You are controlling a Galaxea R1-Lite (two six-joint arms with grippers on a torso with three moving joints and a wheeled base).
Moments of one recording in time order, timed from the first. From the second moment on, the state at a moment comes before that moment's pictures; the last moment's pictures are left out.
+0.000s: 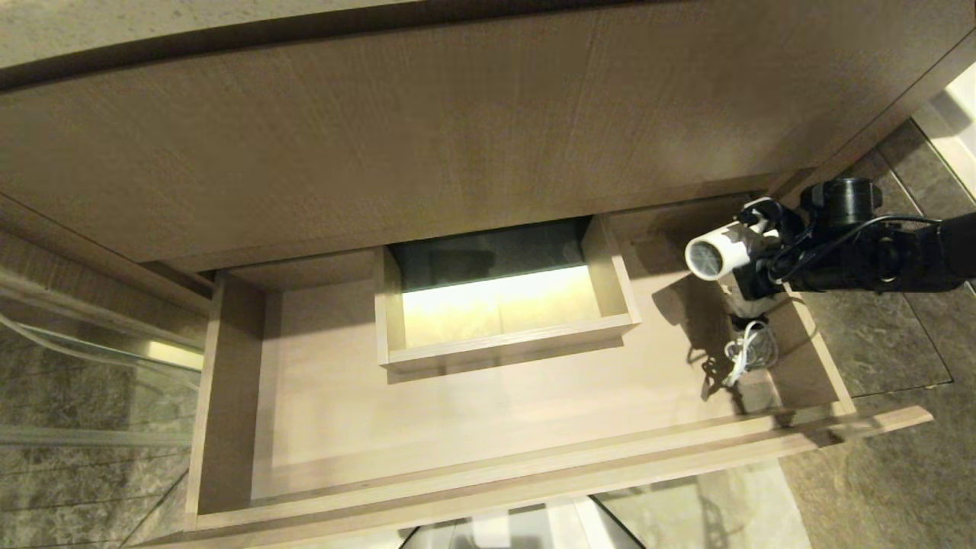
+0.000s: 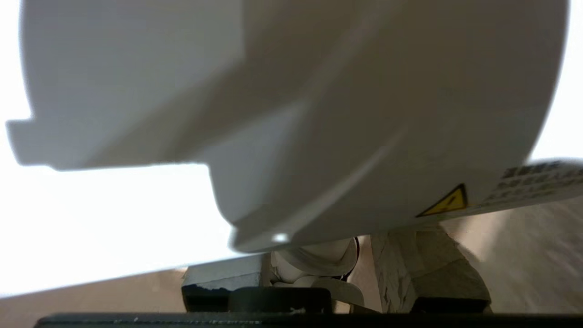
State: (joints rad) left arm 0.00 0.00 0.00 0.00 0.00 0.00; right arm -0.10 2.11 -1.42 -0.14 0.16 -0.40
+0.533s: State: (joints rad) left arm 0.00 0.00 0.00 0.00 0.00 0.00; right arm -0.09 2.35 -1.55 -0.27 0.16 -0.42
